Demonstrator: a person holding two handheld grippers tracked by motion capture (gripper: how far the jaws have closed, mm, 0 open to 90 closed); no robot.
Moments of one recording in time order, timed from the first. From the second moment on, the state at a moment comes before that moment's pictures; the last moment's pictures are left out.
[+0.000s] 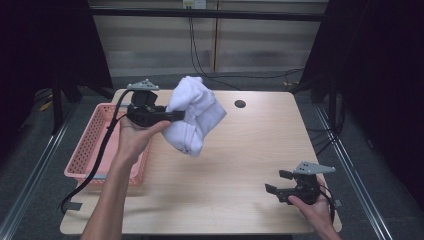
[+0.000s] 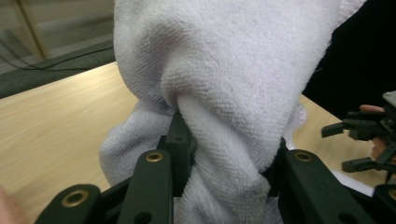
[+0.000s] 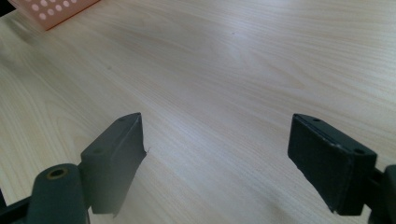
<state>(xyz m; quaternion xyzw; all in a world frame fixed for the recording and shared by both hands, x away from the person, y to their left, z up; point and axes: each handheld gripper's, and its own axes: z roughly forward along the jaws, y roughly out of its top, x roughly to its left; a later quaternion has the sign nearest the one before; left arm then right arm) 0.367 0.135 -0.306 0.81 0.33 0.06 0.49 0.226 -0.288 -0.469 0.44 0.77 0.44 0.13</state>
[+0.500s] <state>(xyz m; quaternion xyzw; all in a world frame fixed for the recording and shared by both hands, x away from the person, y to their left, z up) 0.355 0.066 -0.397 0.85 0.31 -0.01 0.42 0.226 -0.288 -0.470 0.44 0.77 0.44 0.12</state>
